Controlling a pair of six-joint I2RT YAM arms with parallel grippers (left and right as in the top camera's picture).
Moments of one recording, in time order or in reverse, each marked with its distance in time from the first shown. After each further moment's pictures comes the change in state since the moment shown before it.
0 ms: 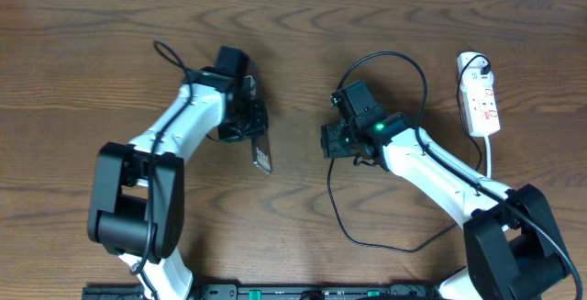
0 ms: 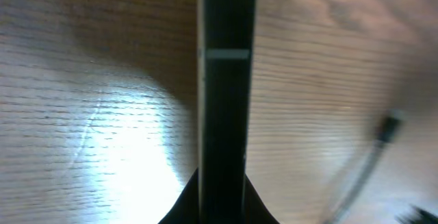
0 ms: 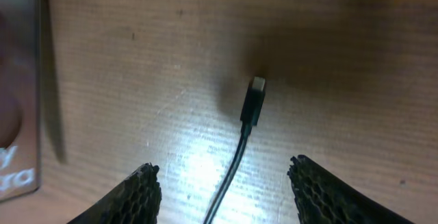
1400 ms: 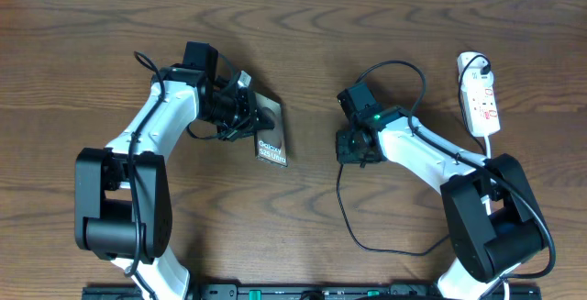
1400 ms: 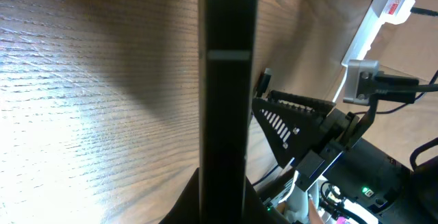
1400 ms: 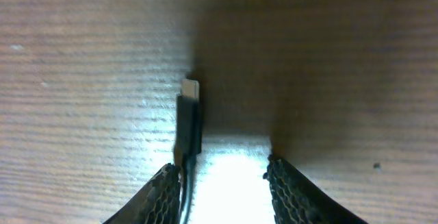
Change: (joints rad) left arm 0.110 -0.022 0.000 -0.042 0.447 0.005; right arm -0.064 0.140 0.018 -0.092 0.014 0.050
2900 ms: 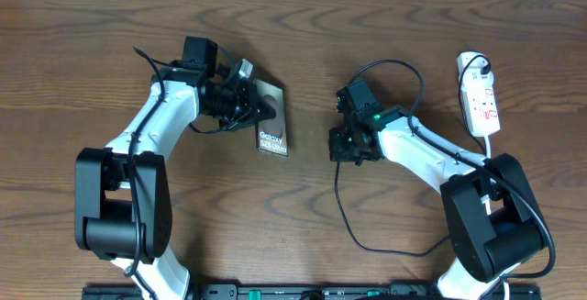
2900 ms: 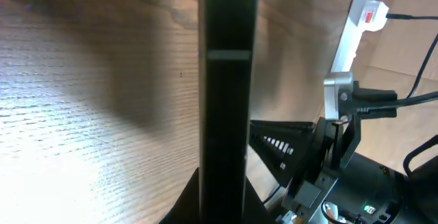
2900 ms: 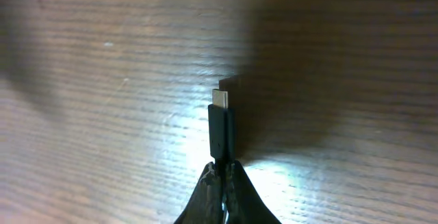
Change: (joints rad) left arm 0.000 0.000 0.000 0.125 0.003 0.032; right arm 0.001 0.000 0.000 0.056 -0.146 -0.028
